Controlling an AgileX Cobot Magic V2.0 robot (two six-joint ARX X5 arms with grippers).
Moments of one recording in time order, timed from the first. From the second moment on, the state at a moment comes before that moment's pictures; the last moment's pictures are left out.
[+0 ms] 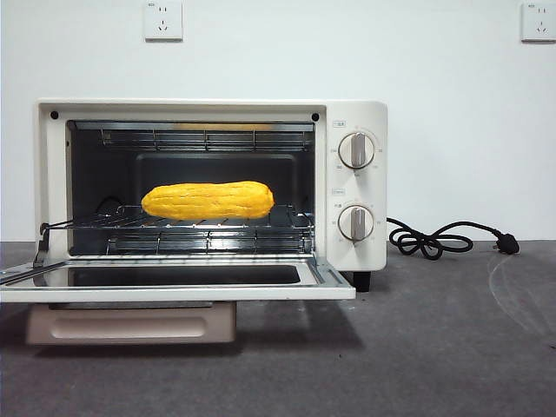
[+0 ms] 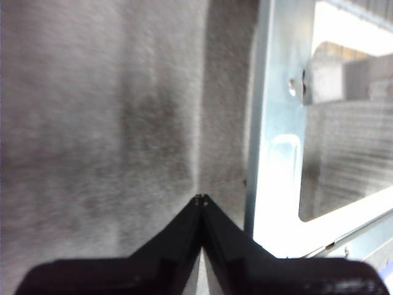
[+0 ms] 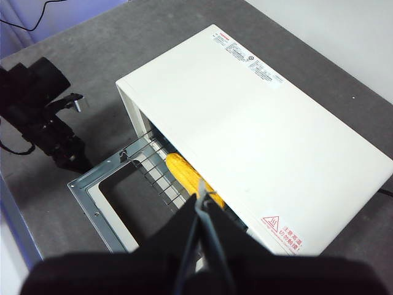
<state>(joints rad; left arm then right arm) 0.19 1.51 0.71 -0.60 0.63 -0.01 0.64 1.69 2.39 -1.35 -0.19 -0.22</state>
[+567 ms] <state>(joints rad) 0.18 1.52 0.71 -0.62 0.79 0.02 0.64 1.69 2.39 -1.35 -0.34 -0.18</state>
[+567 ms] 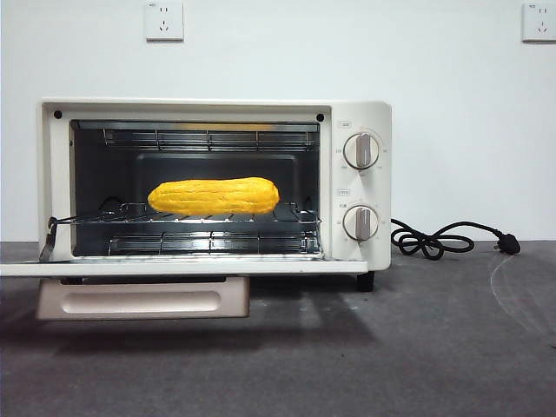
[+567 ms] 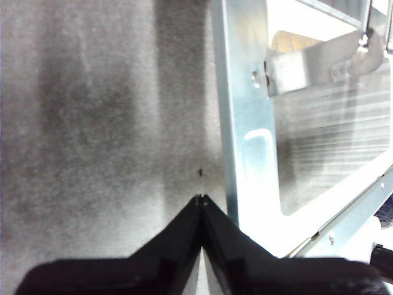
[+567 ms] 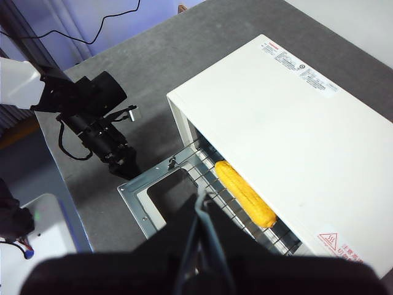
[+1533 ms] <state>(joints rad) 0.17 1.52 1.14 -0.95 0.87 0.09 0.64 1.69 2.26 -1.35 -0.38 -0.16</state>
